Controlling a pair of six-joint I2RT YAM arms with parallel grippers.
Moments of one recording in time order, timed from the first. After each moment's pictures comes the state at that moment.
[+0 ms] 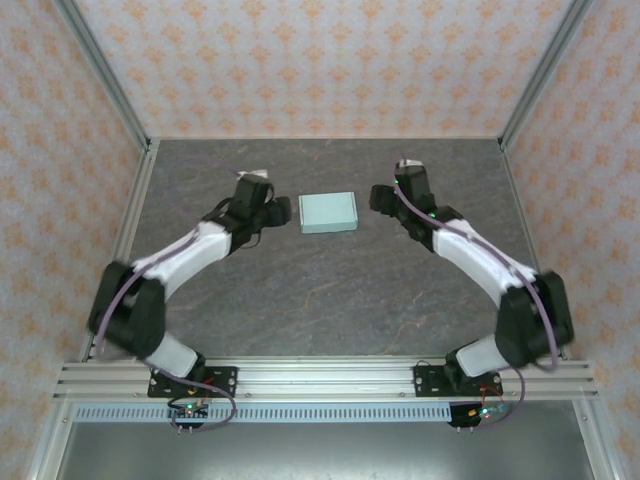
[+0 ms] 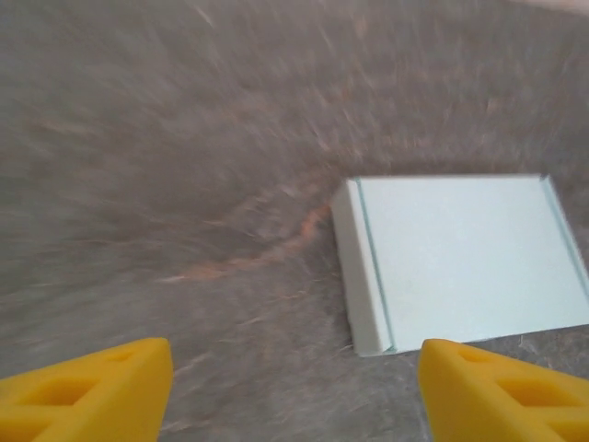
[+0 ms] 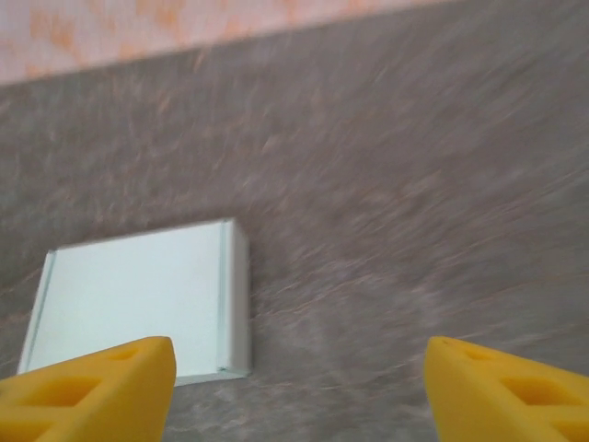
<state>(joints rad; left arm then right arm) -0.38 1.45 0.97 -0.21 -0.19 -0.44 0.41 1.39 1.02 -0.25 0.23 0.39</state>
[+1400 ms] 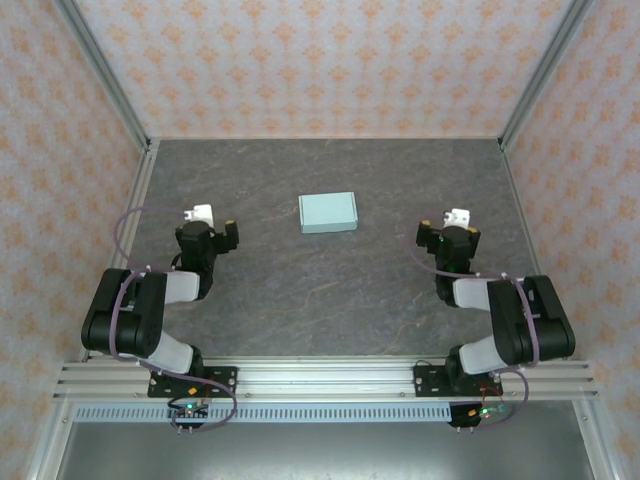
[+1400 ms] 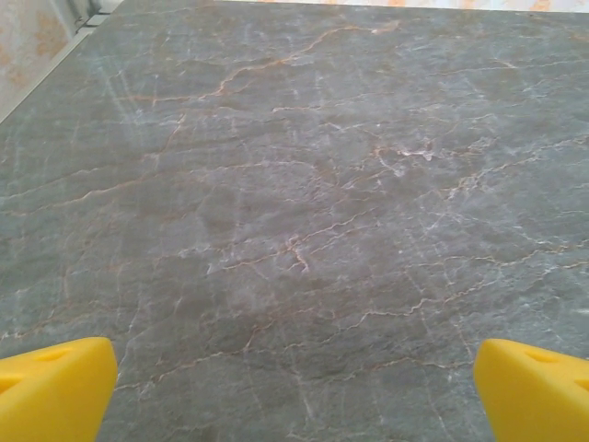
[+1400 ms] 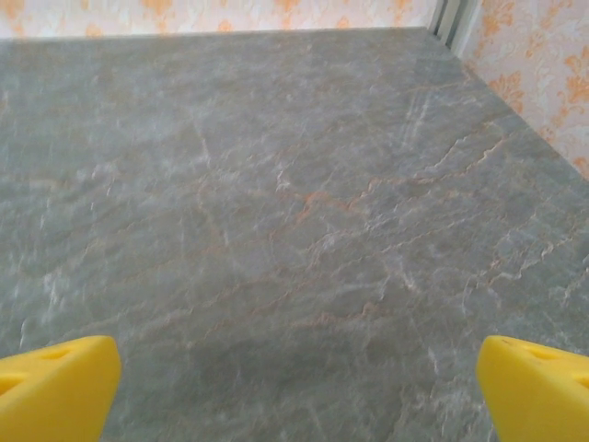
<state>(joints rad) -0.02 1.50 0.41 0.63 -0.21 -0.09 0.09 1.47 0.35 0.73 0.29 0.08</state>
